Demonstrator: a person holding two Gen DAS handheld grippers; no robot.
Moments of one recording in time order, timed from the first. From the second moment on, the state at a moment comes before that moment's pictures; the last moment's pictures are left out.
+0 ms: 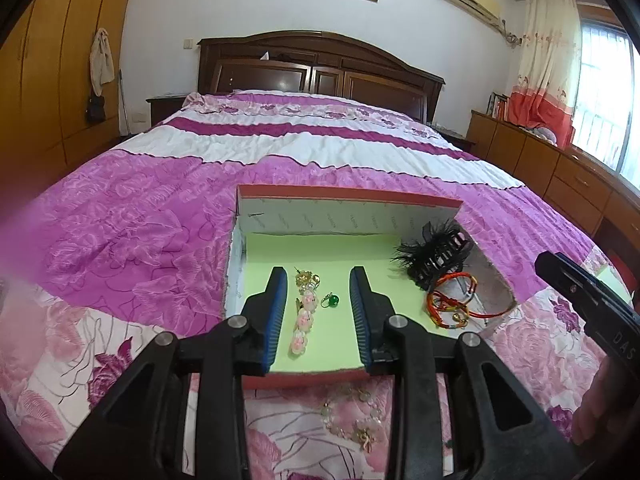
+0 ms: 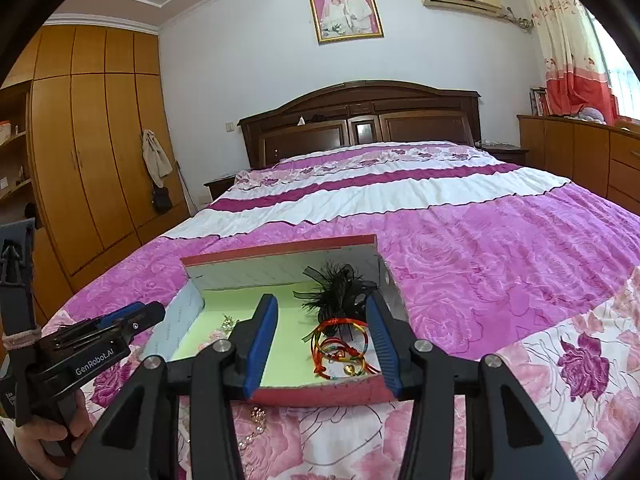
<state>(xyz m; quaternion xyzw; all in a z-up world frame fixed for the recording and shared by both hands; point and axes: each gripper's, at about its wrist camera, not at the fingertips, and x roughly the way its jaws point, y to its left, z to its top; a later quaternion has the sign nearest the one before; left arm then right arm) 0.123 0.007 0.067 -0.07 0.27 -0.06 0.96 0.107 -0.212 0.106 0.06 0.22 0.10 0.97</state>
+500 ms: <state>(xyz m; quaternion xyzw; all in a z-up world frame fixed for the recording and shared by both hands) 0.088 0.002 0.072 -0.05 0.30 -0.09 0.95 0.059 -0.224 0.116 0.06 0.23 0.09 0.97</state>
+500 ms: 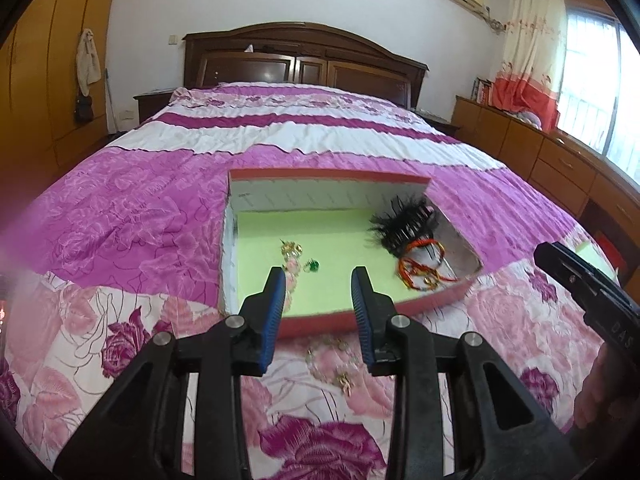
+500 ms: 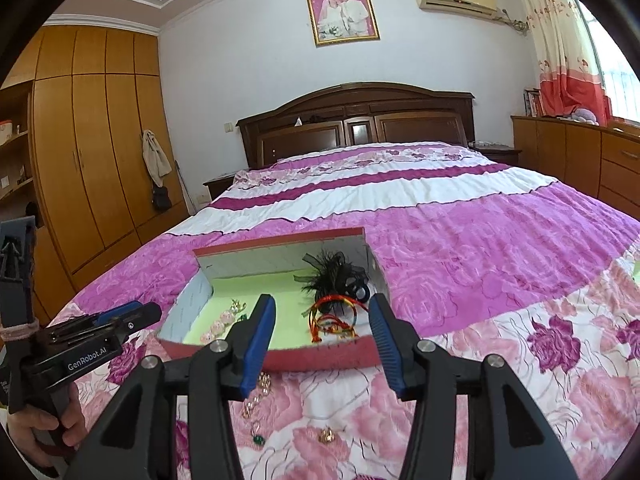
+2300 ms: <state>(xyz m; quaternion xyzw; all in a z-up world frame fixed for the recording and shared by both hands) 0.110 -0.028 -0.014 -0.03 0.45 -0.09 0.89 0.075 -0.226 0.001 0.07 0.41 0.12 0.90</state>
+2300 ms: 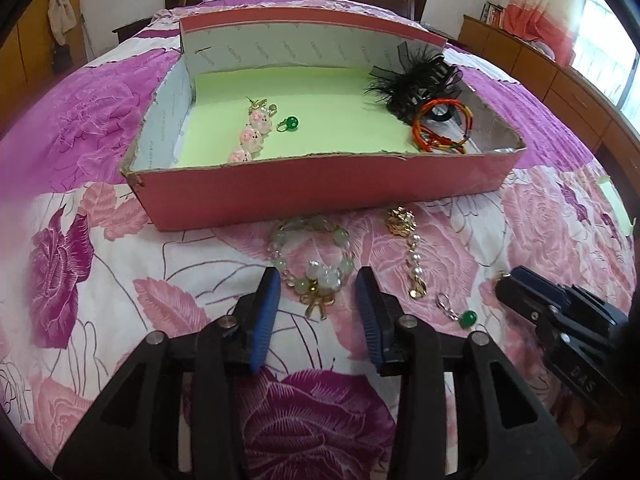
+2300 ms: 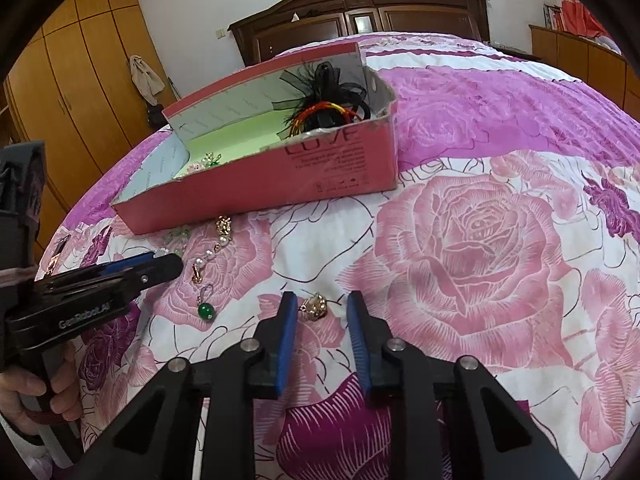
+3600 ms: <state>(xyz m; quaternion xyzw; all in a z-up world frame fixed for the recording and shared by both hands) 0.077 -0.013 0.031 -0.07 0.38 -0.13 0.91 0.046 -0.235 0.019 0.11 0.36 0.13 0.92</state>
